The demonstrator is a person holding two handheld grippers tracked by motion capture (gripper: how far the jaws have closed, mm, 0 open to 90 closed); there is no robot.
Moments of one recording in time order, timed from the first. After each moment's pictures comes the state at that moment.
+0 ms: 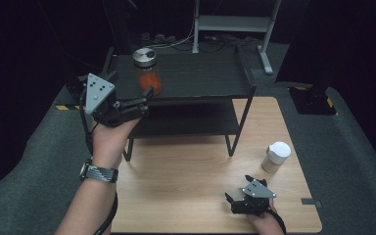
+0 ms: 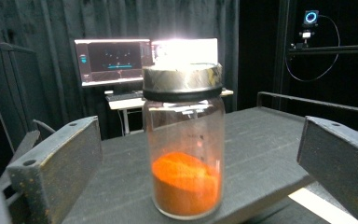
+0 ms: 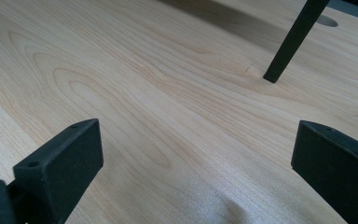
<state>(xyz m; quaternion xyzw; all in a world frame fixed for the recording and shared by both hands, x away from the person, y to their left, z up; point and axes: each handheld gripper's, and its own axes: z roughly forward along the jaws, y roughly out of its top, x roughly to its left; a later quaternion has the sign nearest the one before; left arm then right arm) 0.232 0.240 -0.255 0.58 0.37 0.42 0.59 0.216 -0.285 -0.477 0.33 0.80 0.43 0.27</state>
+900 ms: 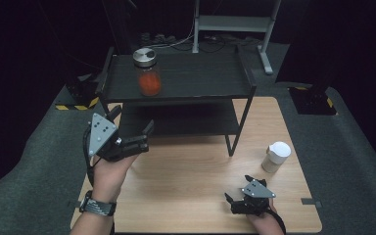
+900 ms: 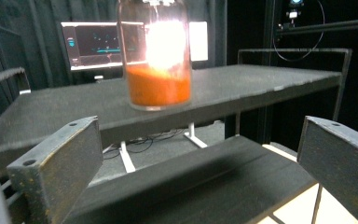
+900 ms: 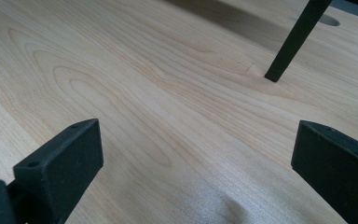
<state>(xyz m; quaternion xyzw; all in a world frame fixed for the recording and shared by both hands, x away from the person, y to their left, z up) 0.192 0.247 -0.316 0.60 0.36 0.41 0.58 0.217 -0.284 -0.476 0.32 0.80 0.42 0.27</state>
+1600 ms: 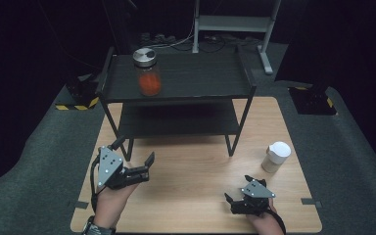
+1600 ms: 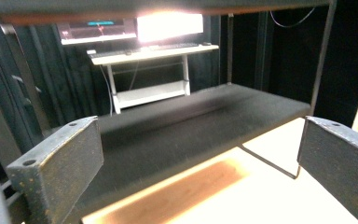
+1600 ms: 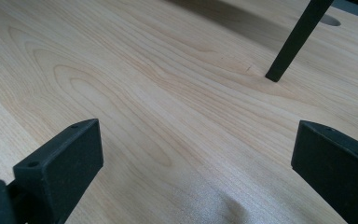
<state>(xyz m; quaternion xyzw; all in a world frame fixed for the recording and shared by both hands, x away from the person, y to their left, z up) 0.167 0.254 -0.382 0.64 0.37 0.38 0.56 0.217 -0.283 -0.476 0.32 0.80 0.42 0.27</state>
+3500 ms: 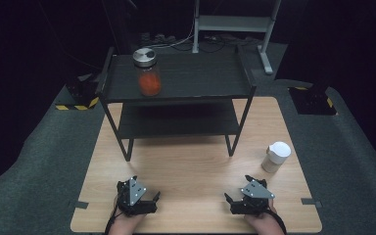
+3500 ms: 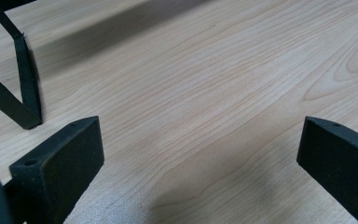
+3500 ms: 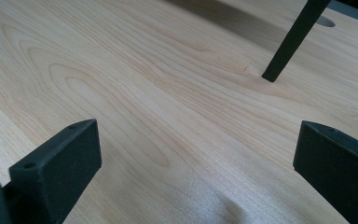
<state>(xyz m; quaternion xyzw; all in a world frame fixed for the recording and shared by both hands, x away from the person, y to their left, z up) 0.180 0.236 -0.475 0.77 0.41 0.31 0.38 0.214 -0.279 -0.476 0.32 0.80 0.42 0.28</state>
